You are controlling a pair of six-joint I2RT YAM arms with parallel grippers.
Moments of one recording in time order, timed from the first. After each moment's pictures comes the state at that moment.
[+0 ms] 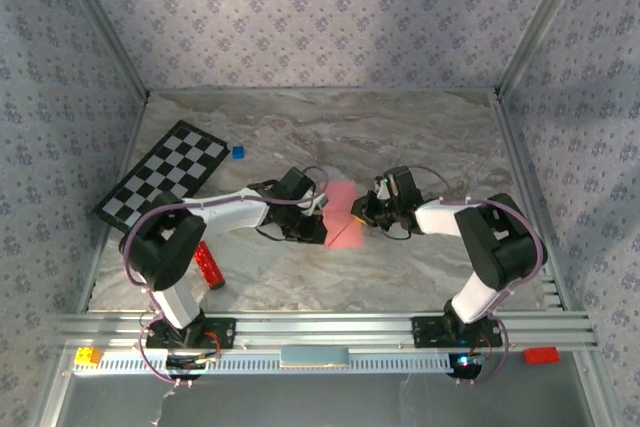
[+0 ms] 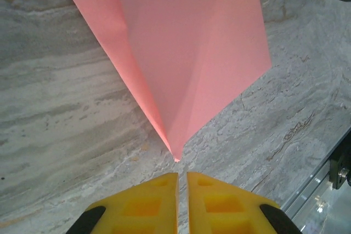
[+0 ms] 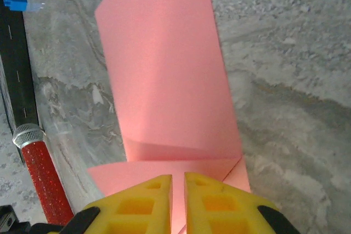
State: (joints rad) left arm -0.76 1.71 0.97 -0.41 0.49 -0.52; right arm 0.42 1.63 0.64 0.16 -0.49 0.89
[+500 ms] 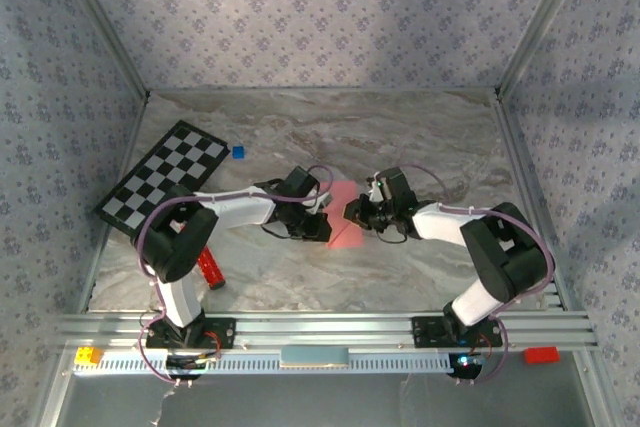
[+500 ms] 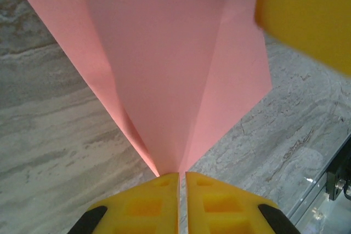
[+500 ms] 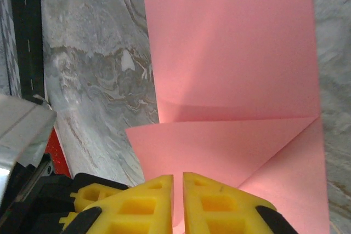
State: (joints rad) left arm -0.76 1.79 1.00 -0.35 0.51 -0.53; right arm 0.51 1.58 0.64 0.14 -0.48 0.88
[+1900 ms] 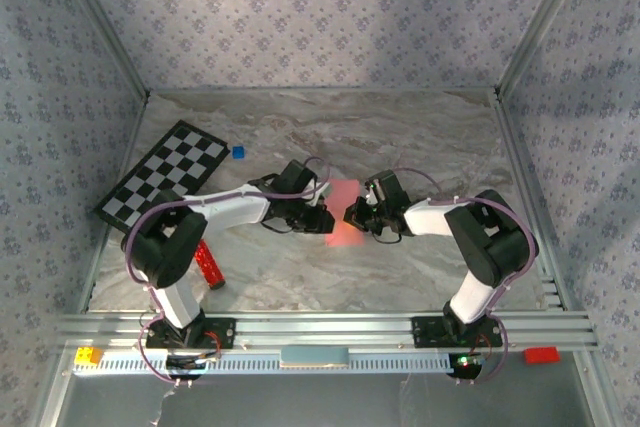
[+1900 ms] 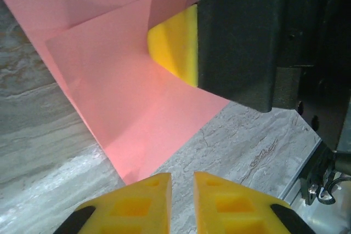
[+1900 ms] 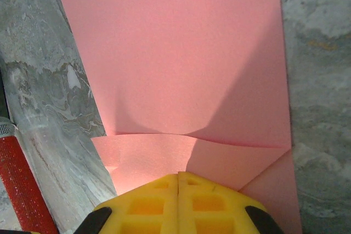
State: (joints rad) left arm -0.74 1.73 1.01 -0.32 0.52 -0.55; right arm 0.51 1.69 0.67 0.14 -0.42 0.91
